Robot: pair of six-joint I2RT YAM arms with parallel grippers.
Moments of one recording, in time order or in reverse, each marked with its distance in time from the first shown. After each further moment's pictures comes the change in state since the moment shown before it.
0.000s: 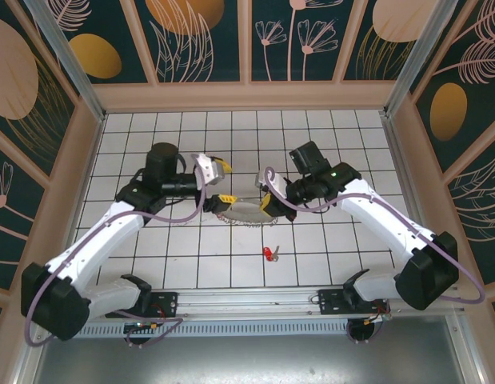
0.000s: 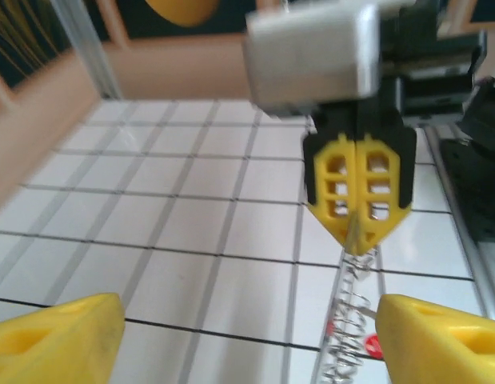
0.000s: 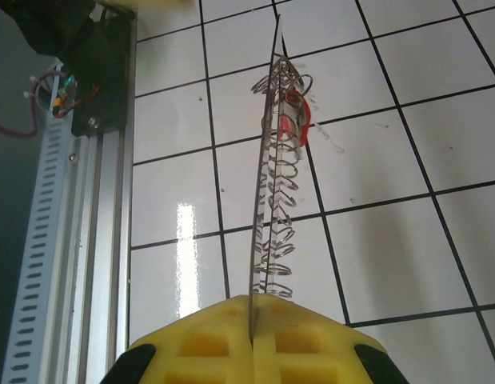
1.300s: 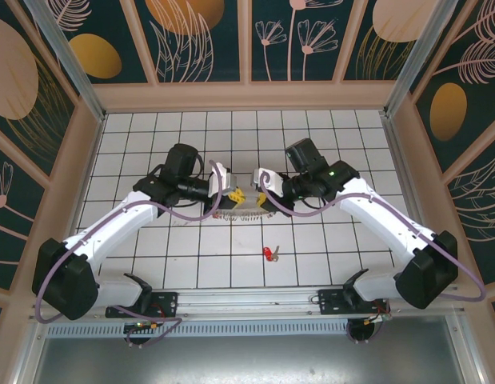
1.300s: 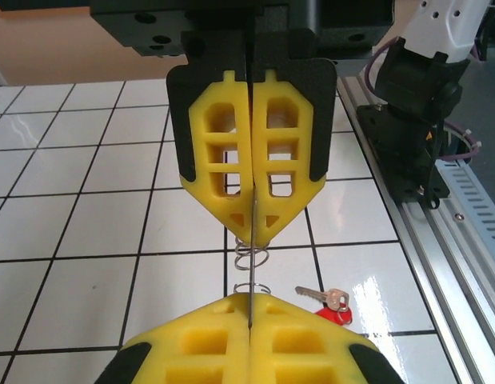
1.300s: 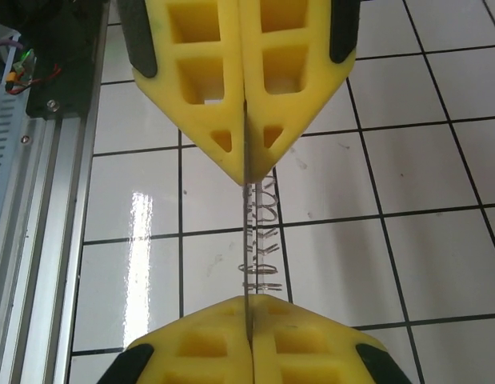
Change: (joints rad) left arm -0.049 0.114 0.038 -0.060 0.113 0.100; right arm 0.033 0.000 0.040 0.046 0.094 -0.063
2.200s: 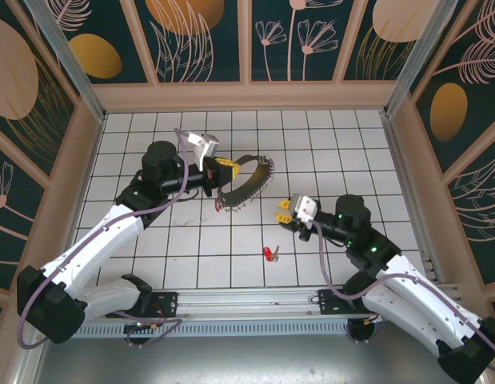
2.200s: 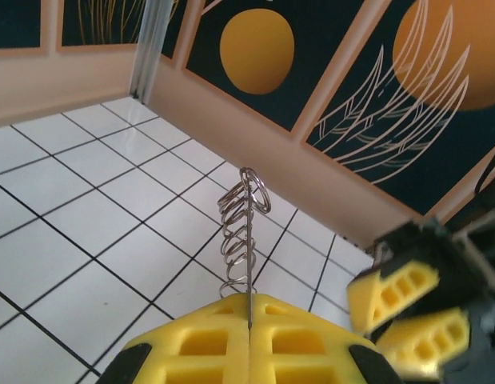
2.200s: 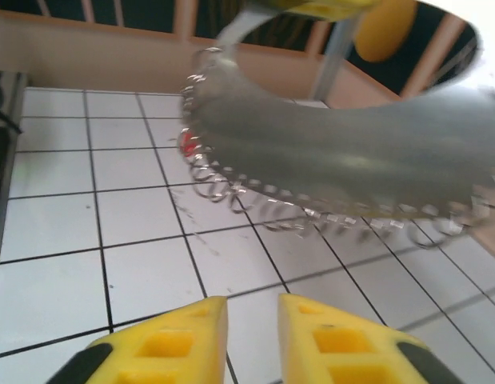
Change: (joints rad) left arm -0.009 -0.162 -0.010 0.307 -0.295 -0.920; right arm 0.069 -0.675 -0.673 0.692 0.172 0.295
